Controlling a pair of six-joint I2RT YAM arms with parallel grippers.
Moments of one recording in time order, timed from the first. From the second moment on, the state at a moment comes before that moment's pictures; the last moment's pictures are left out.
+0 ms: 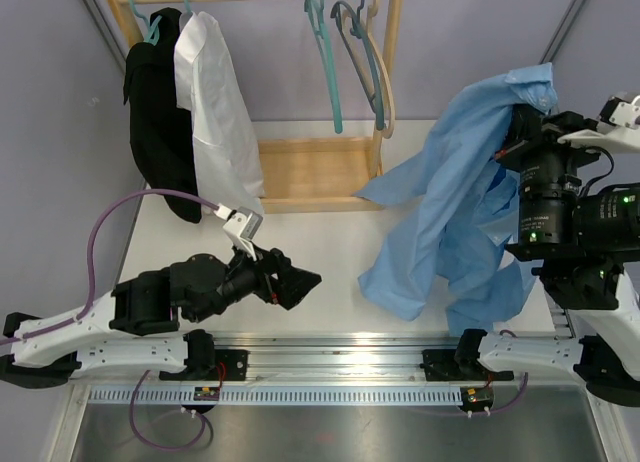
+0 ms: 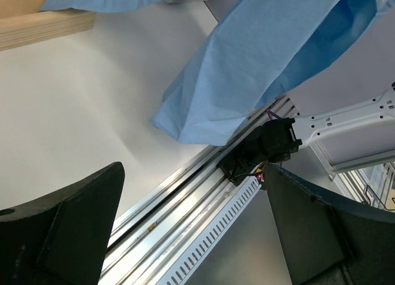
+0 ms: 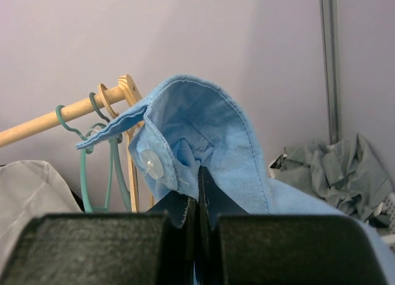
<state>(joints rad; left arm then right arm) -1.36 0.70 1.00 -0.57 -0.43 -0.71 1.07 0.95 1.60 0.05 1.16 -0.28</state>
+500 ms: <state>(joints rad) -1.38 0.73 1.03 -0.54 -0.41 -0.69 0.91 1.16 1.99 -0.30 0.97 -0.23</state>
